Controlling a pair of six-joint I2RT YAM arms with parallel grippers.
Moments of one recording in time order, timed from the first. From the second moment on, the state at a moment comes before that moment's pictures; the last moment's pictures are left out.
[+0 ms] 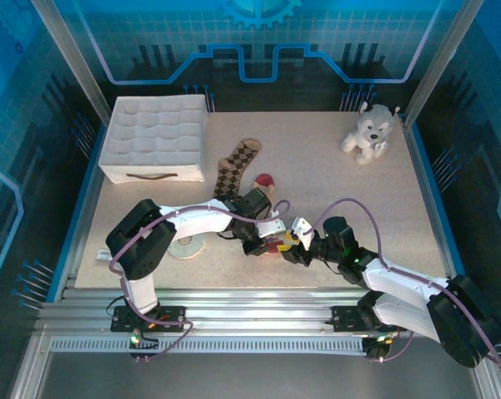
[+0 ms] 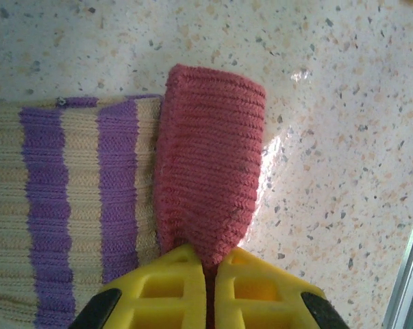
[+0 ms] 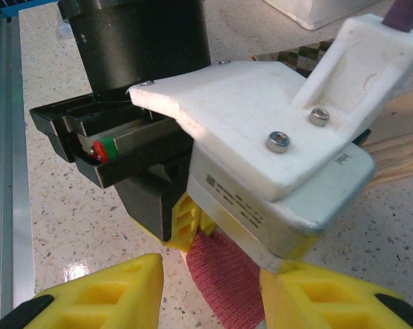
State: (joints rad) left arm -0.78 1.82 1.11 -0.57 0.37 0.29; right arm 0.60 1.04 0.24 0.31 -0.45 -0.17
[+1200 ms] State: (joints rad) left arm -0.64 1.89 1.26 -0.77 0.47 0.66; right arm 0.77 1.07 0.23 0.35 -0.18 -0.27
